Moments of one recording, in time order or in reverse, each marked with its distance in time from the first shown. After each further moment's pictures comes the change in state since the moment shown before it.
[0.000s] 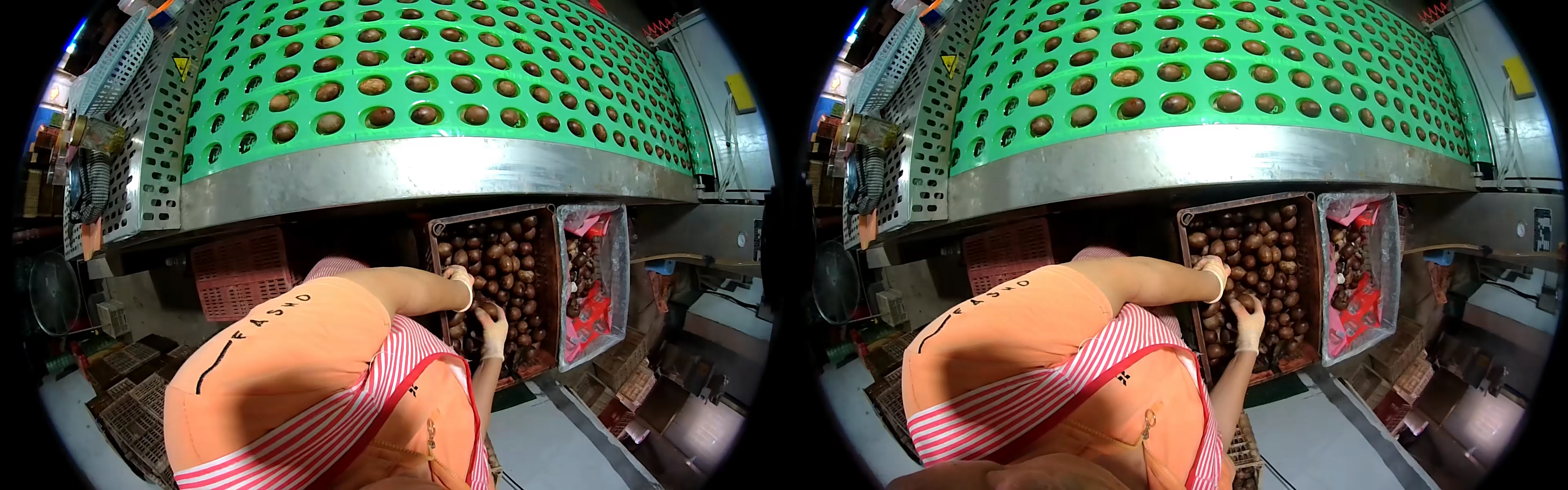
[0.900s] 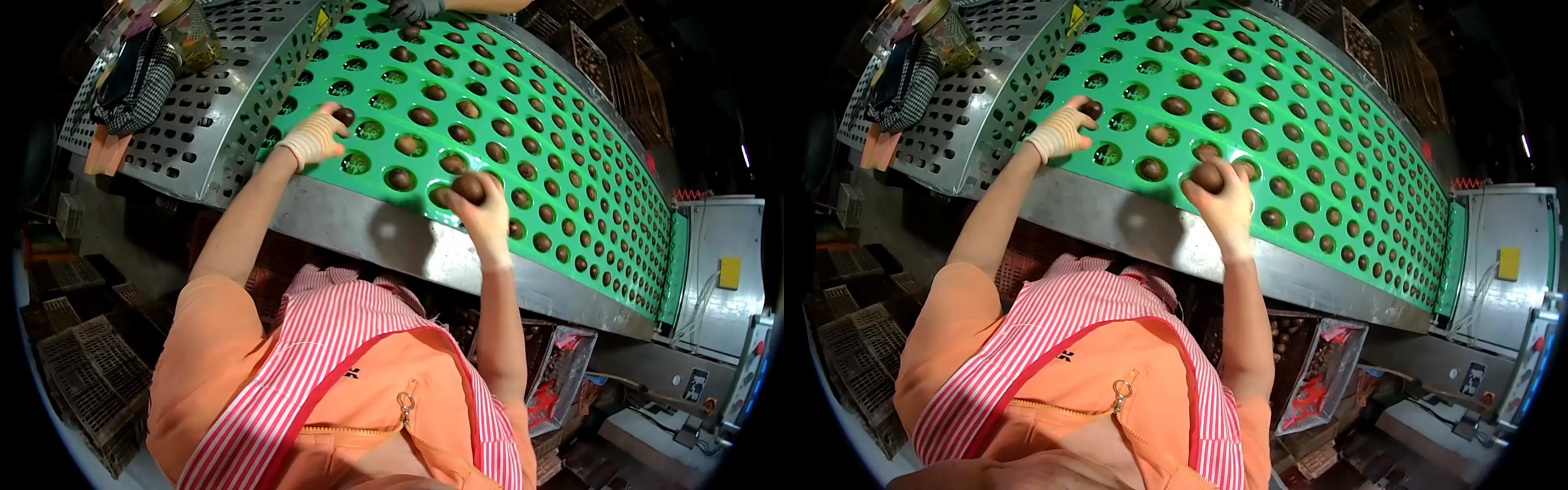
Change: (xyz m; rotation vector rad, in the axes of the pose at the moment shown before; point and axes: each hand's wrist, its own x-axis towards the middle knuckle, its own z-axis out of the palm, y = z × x) left_hand -0.446 -0.406 0.230 -0.959 1.239 -0.757; right_hand -0.037 -0.363 0.376 -0.559 -0.430 -0.999
